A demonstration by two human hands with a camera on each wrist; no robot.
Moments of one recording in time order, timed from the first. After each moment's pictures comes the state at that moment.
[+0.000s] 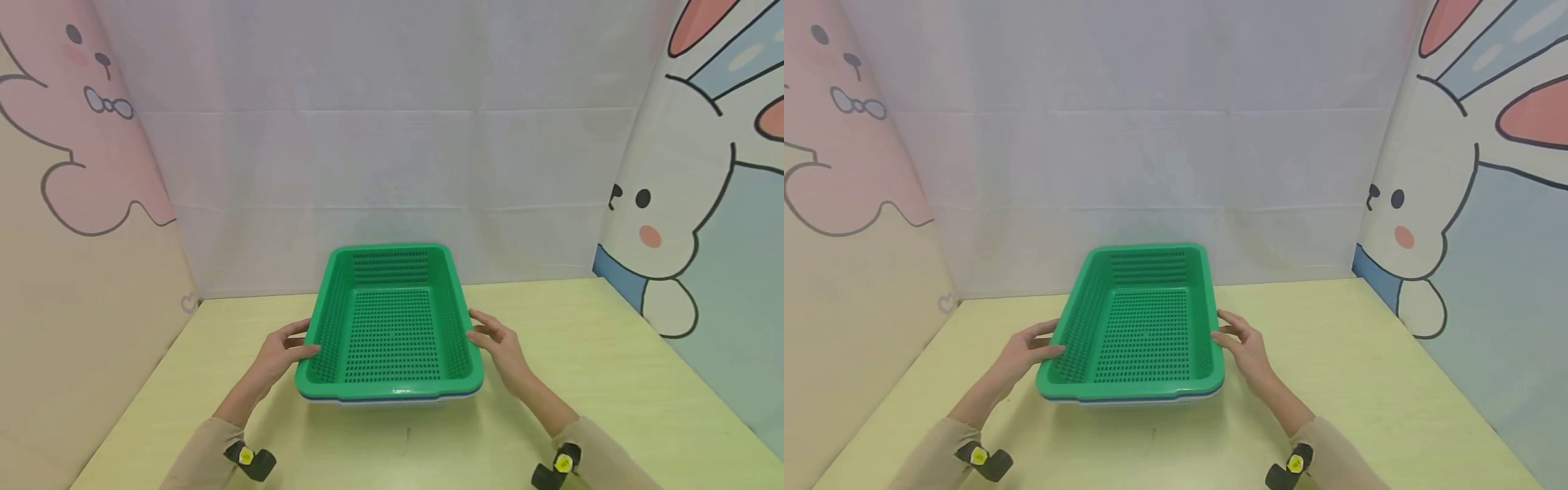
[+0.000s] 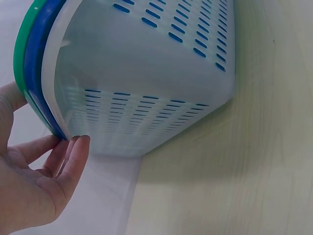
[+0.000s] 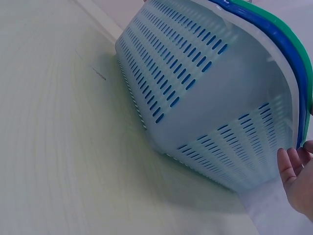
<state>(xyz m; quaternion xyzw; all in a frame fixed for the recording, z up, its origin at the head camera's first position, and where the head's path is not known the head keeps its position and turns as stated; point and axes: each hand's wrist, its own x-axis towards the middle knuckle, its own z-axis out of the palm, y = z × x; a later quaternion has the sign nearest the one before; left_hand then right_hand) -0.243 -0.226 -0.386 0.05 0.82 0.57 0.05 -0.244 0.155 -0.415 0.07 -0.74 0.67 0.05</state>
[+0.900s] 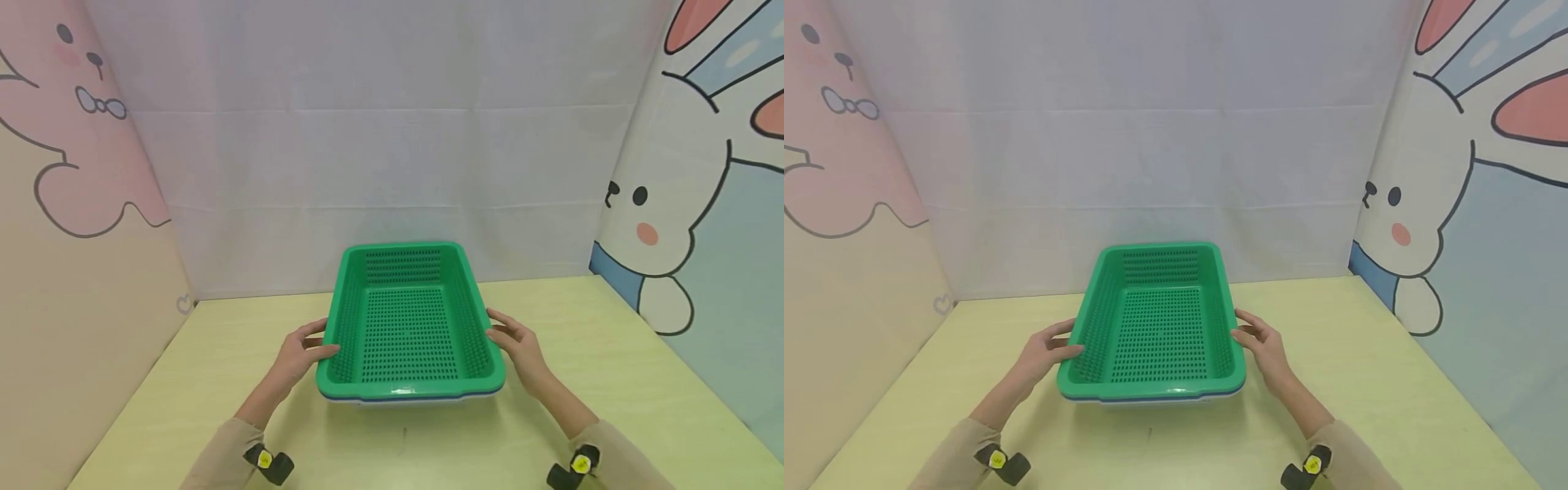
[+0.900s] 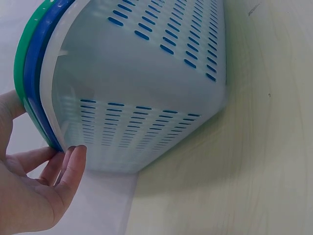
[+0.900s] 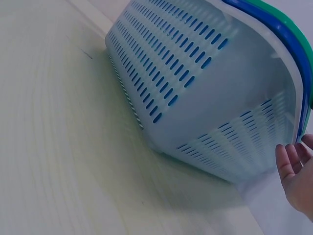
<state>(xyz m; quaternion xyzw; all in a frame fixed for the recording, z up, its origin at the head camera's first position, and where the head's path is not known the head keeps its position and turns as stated) -0.242 -0.188 -0.389 0.05 0.81 0.58 0.03 -0.242 0.191 -0.419 0.07 -0.73 0.68 0.06</state>
